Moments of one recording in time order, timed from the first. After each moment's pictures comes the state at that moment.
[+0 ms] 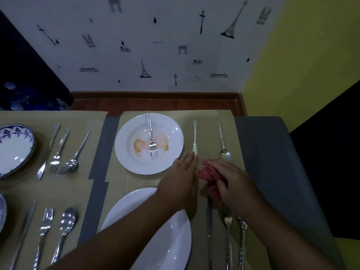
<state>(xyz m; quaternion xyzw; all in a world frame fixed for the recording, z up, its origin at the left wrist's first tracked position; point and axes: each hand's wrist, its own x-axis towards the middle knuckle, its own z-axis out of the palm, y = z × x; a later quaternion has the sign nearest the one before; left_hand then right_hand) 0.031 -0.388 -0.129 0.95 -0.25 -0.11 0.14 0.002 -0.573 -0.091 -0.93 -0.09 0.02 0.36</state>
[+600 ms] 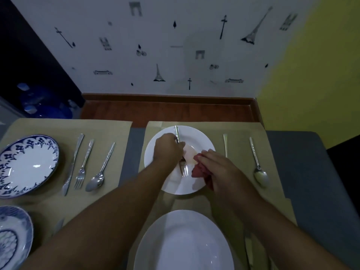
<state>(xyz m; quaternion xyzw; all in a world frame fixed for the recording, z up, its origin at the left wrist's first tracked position) 0.172 -0.288 -0.122 0.92 0.16 -0.09 0.35 0.079 -0.462 -0.097 -0.94 -0.18 0.02 0.29</state>
